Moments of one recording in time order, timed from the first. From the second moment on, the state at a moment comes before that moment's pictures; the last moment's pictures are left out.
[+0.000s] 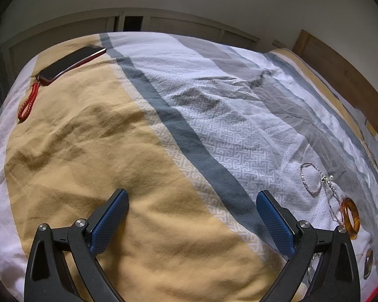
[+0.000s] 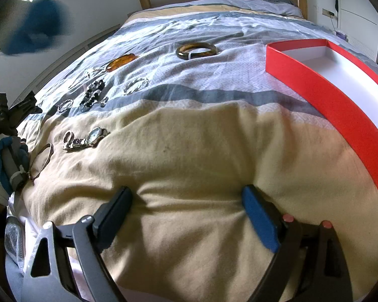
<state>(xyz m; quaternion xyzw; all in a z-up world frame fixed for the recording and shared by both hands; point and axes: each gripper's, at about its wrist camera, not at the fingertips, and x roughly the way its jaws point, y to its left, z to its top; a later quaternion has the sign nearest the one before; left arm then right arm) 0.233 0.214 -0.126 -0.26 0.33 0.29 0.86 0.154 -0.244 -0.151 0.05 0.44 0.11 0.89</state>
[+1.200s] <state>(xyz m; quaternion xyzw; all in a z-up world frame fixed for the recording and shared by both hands) 0.060 0.144 -0.013 -0.11 0.33 0.13 0.93 0.152 -0.244 -0.151 0.05 0.44 0.11 0.89</state>
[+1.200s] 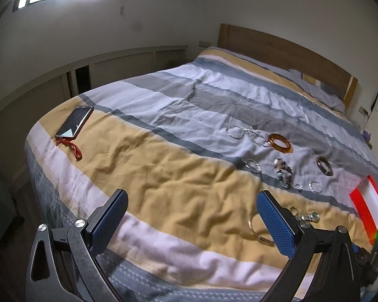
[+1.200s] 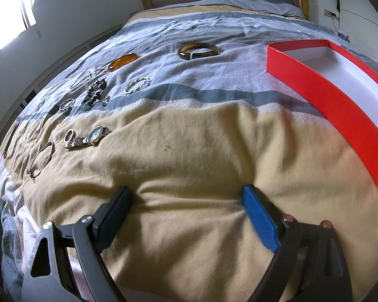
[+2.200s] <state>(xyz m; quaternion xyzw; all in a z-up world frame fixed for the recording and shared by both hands) 0.031 0.120 -0.001 -0.08 0.33 0.03 0.94 0.154 -0.241 -0.150 0.05 0.44 0.11 0.89</state>
